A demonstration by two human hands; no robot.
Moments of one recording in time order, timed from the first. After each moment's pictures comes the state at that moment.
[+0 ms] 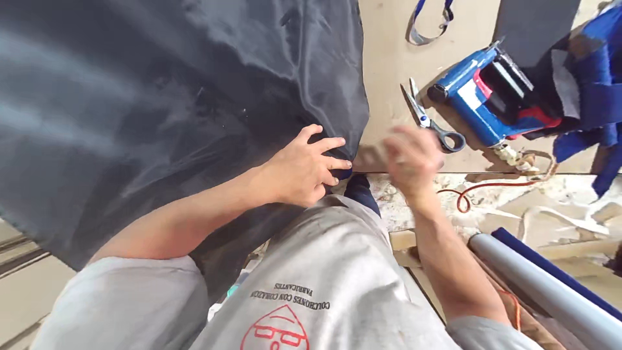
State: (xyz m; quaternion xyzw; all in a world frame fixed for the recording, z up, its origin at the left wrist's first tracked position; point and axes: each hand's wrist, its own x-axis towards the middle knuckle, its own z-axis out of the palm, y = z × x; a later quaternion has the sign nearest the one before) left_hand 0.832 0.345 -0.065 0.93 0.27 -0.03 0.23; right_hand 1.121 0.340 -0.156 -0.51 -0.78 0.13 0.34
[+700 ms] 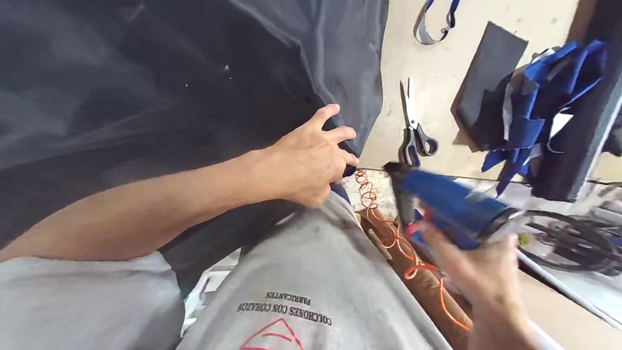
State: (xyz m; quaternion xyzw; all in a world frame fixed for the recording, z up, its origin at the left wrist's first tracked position) left_hand 0.826 0.356 -0.073 0.93 0.25 -0.01 0.28; right_hand 1.133 0.256 0.007 -0.66 -0.67 0.31 0.13
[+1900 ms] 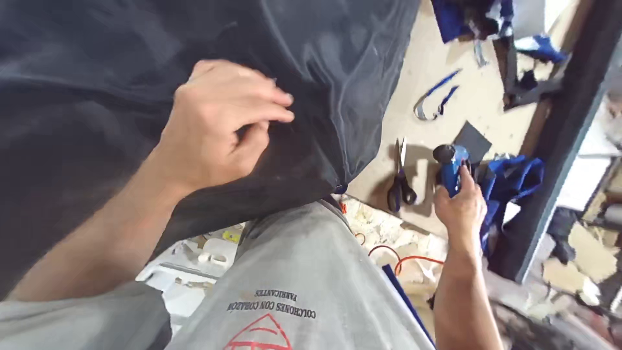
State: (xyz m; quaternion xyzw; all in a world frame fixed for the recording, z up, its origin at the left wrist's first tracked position) left_hand 0.732 0.288 -0.021 0.75 0.56 0.32 0.11; right_hand 1.224 0.420 -0.080 -0.69 -0.71 0.12 -0.05
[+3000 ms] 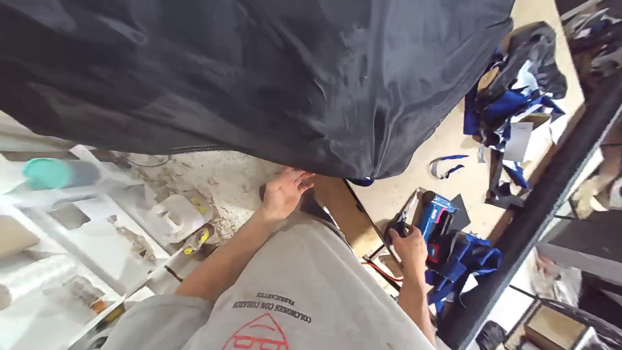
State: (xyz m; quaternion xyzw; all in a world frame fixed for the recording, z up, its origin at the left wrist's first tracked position) left_hand 0.920 0.134 -0.184 -0.08 0.28 0.85 0.44; right_hand 1.229 0.376 -0.133 -0.64 -0.74 0.15 -0.13
